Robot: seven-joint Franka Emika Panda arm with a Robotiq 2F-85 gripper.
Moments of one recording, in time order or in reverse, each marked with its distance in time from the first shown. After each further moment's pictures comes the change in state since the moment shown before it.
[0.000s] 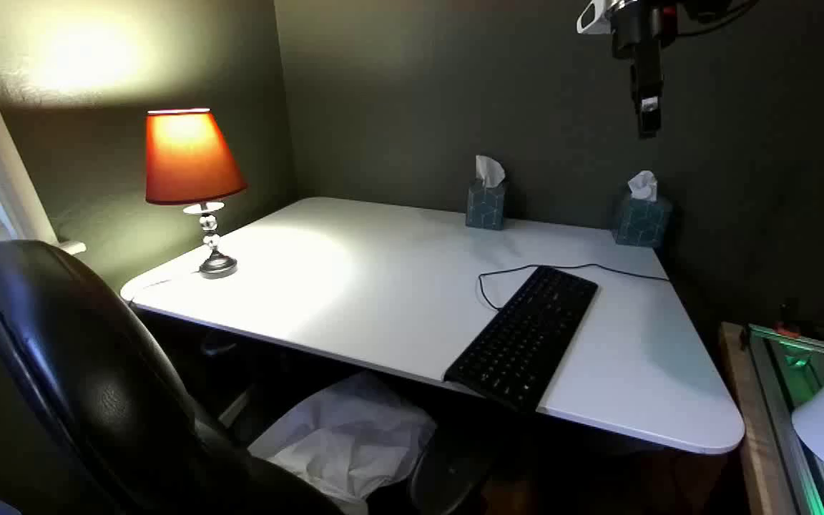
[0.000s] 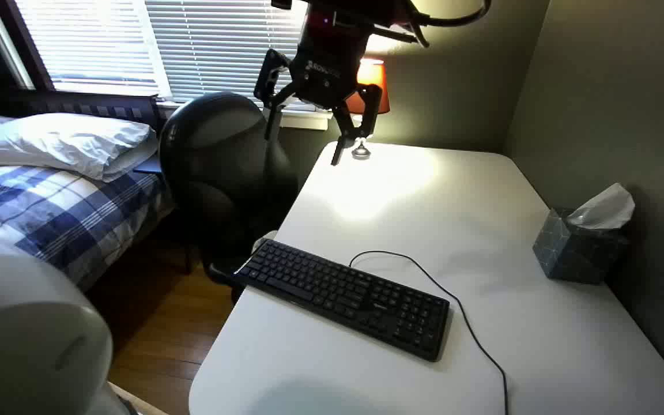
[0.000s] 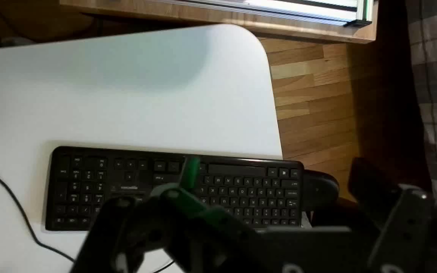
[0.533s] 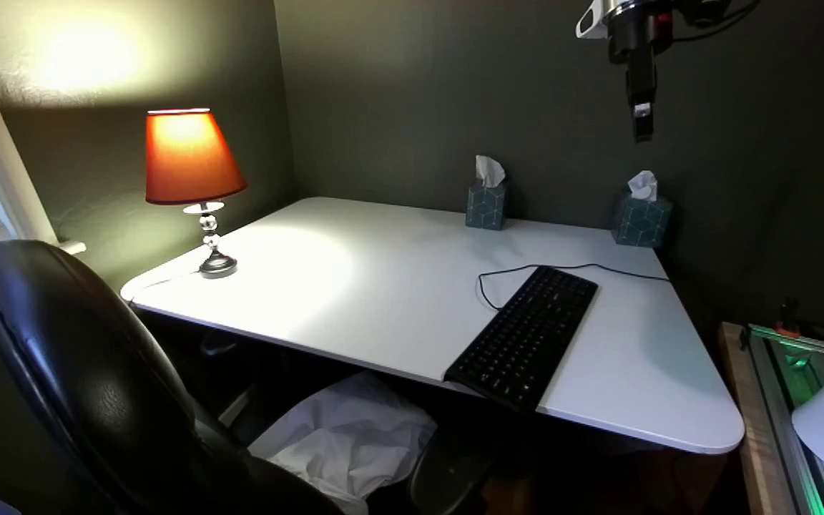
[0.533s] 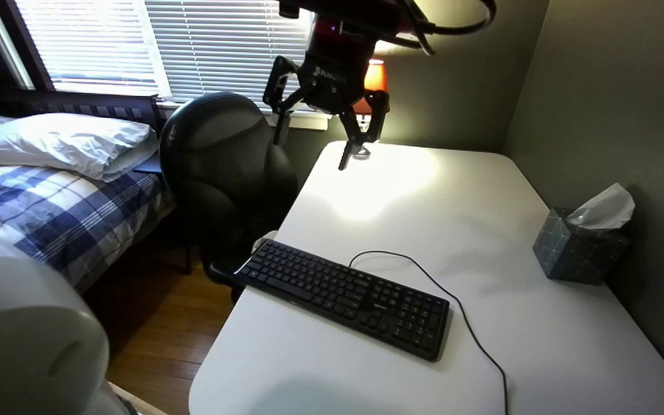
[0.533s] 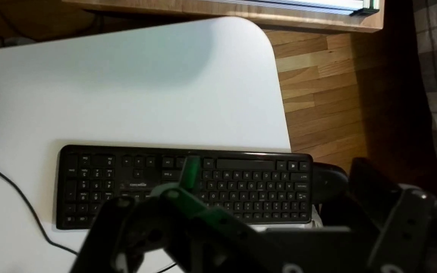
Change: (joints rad) arm -0.024 0.018 0.002 -0.006 0.000 0.037 0.008
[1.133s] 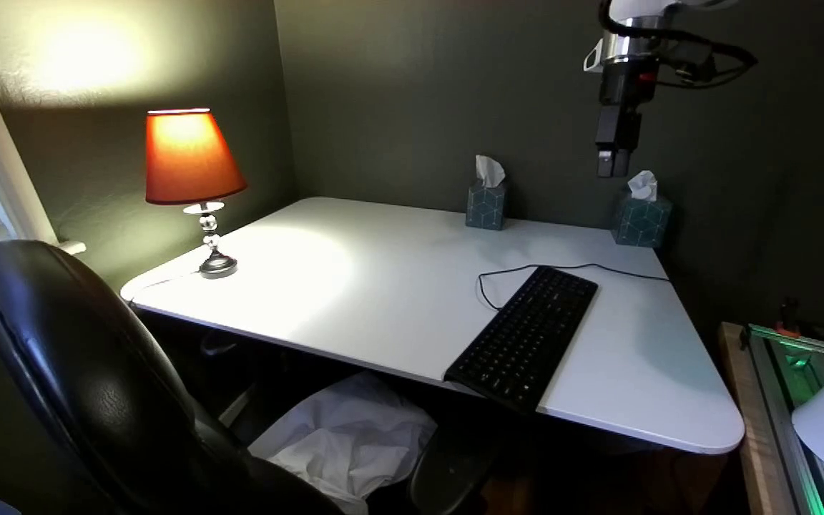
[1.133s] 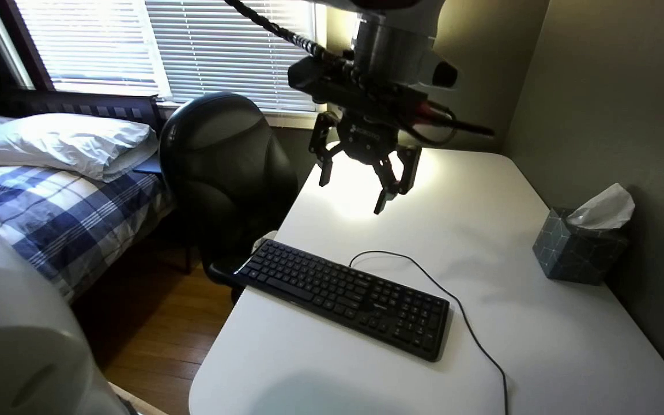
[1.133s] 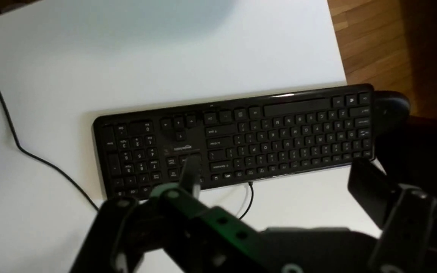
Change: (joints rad) arm -0.097 0.030 -0.024 -0.164 0.015 0.380 0.054
